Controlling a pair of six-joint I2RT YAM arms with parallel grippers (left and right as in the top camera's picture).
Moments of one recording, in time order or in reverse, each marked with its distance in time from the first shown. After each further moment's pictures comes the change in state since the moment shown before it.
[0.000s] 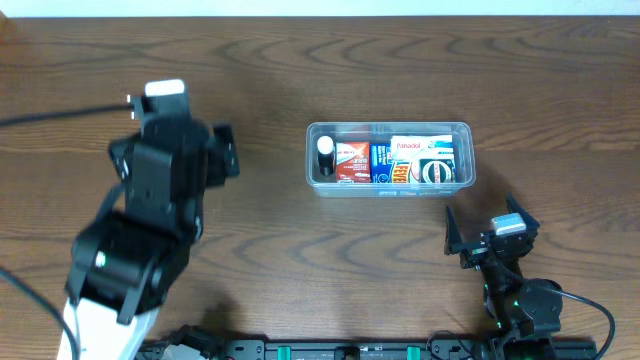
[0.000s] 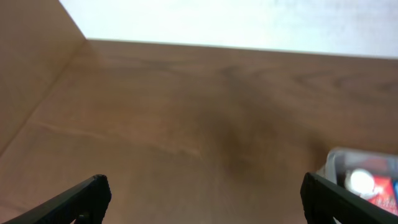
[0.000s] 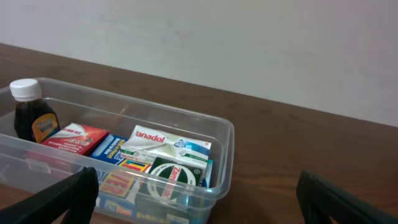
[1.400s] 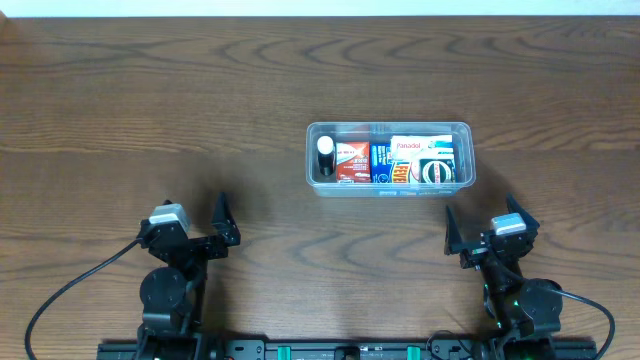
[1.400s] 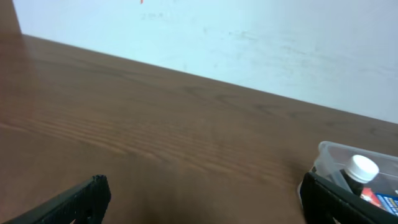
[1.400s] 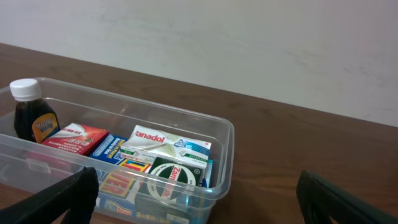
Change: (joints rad) left arm 0.277 -0.867 -1.181 0.826 0.391 0.012; right arm 0.000 0.000 0.000 0.000 0.000 0.000
